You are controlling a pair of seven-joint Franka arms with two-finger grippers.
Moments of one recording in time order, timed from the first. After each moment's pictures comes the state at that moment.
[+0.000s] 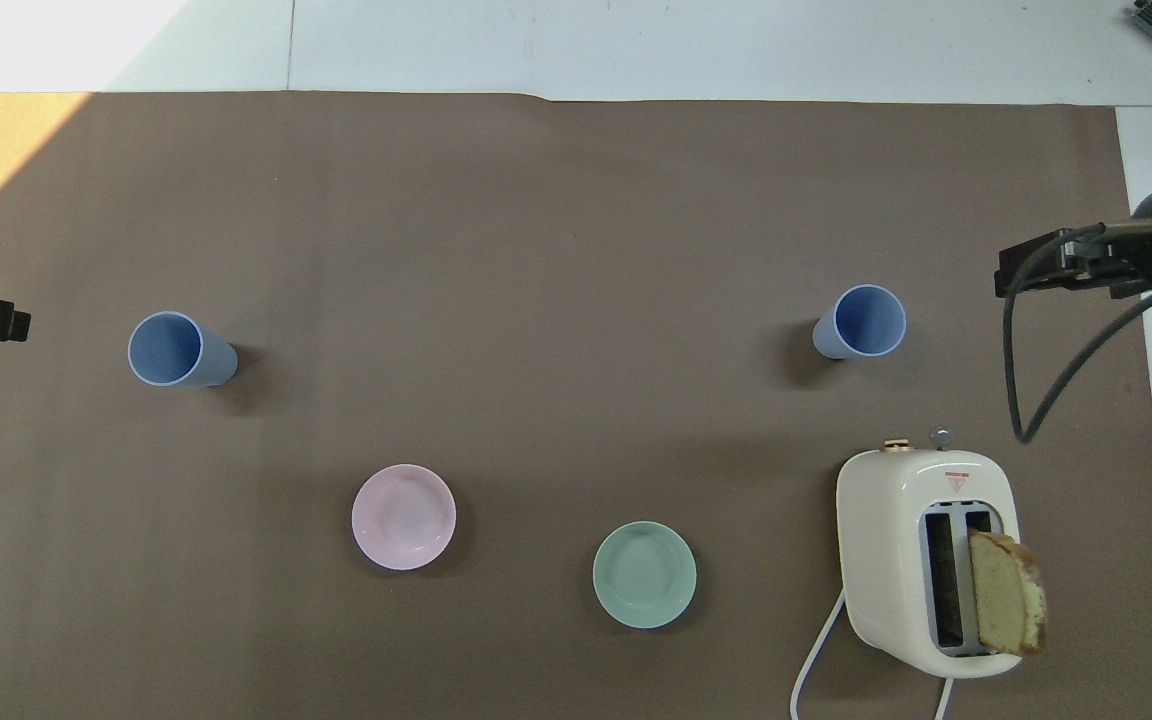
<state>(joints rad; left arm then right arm) -0.05 -0.04 0.07 -1.57 -0.02 1.60 0.22 -0.16 0.09 0.21 -1.46 -0.03 1.59 0.07</state>
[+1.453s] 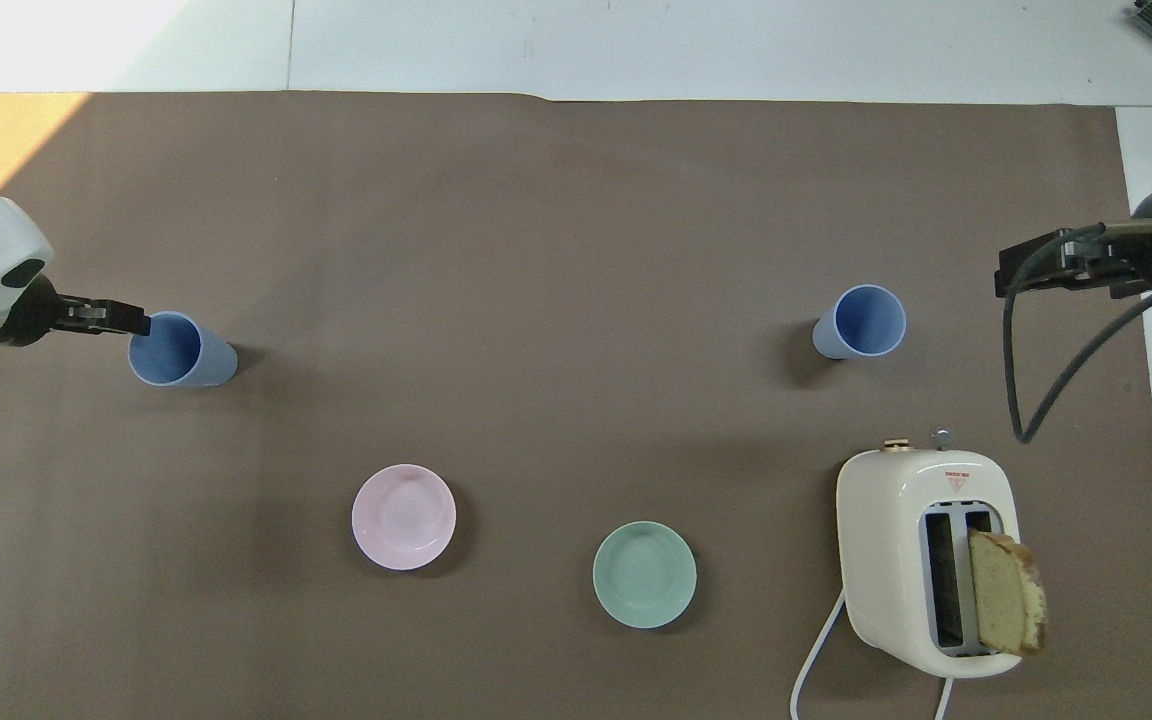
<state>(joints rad) 0.04 0.17 0.07 -1.93 -0.14 2.15 0.30 -0.16 0.09 0.21 -1.46 -0.03 1.59 0.07</state>
